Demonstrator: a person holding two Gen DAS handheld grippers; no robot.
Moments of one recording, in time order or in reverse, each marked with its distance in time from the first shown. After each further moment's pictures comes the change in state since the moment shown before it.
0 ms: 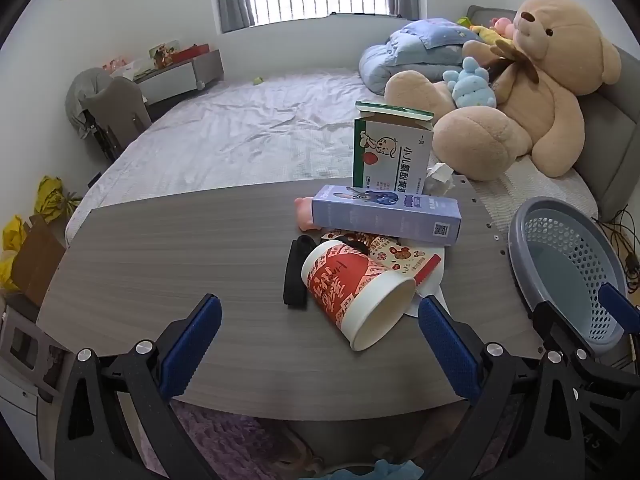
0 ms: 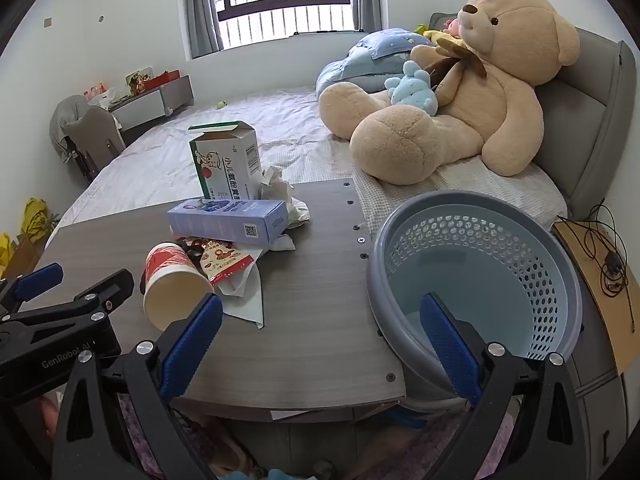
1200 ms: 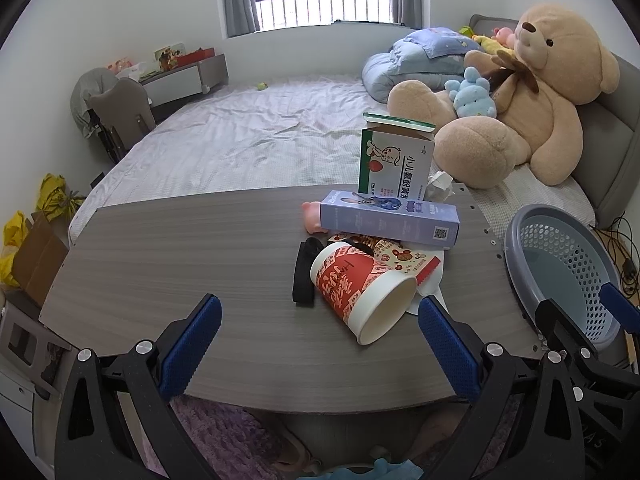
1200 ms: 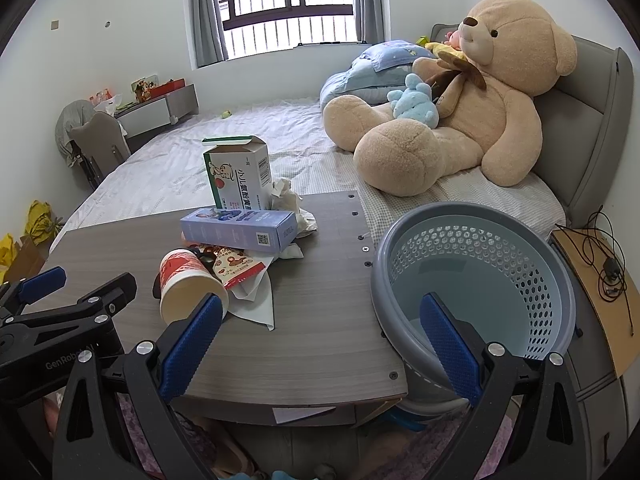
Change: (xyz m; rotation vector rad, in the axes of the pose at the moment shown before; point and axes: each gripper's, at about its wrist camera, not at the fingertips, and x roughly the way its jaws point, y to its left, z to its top) left arm -0.015 0.004 -0.005 -0.016 -0.027 -0.004; right arm -0.017 0.006 0.000 -0.017 -0.037 -0.001
